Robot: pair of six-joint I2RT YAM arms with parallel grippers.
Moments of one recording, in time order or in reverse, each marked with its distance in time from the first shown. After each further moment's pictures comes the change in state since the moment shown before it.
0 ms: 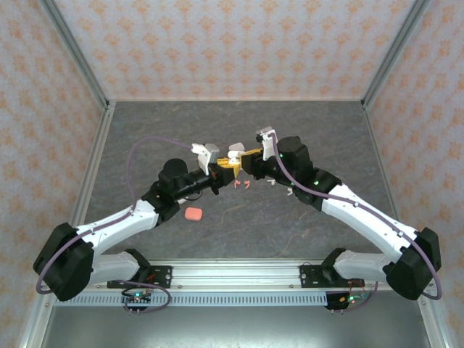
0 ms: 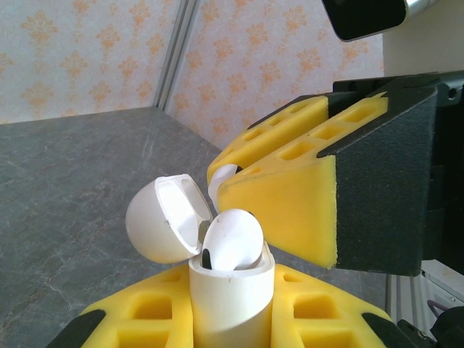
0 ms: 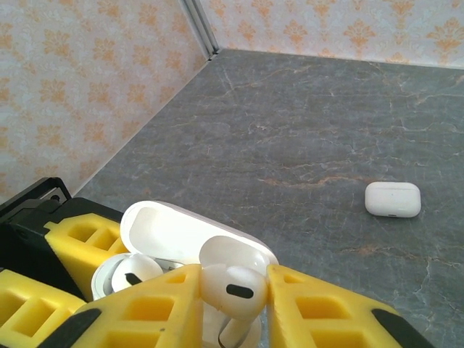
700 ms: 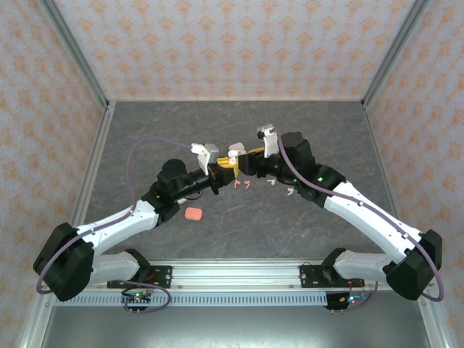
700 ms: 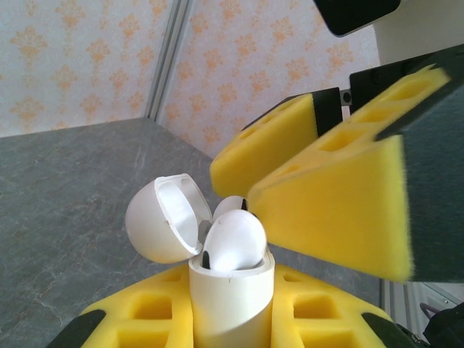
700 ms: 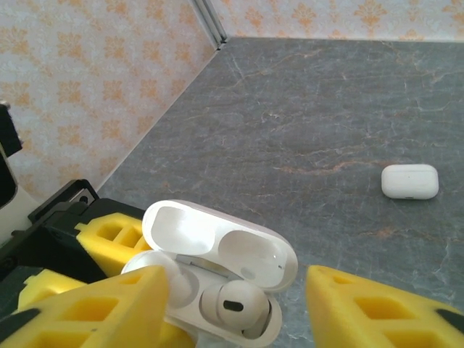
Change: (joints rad) left arm 0.000 0.000 -0.007 0.045 0.015 0.000; right arm -0.003 -0.005 0.089 -0.129 -0.031 0.055
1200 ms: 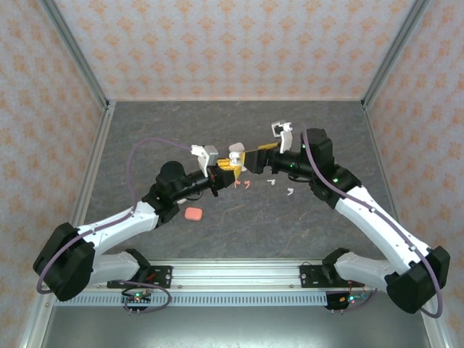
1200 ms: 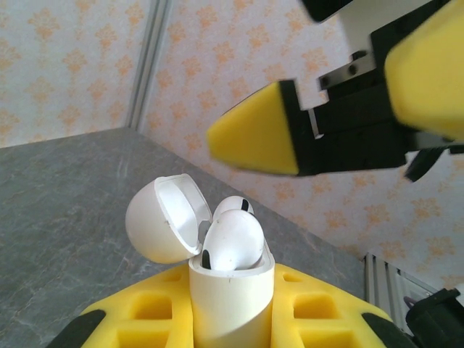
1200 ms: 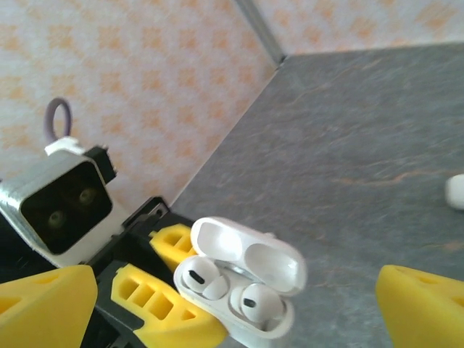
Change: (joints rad) left arm 0.000 -0.001 -0.024 0.069 0.058 0.001; right arm -0.157 -0.072 -0.067 0.105 -0.338 0.109
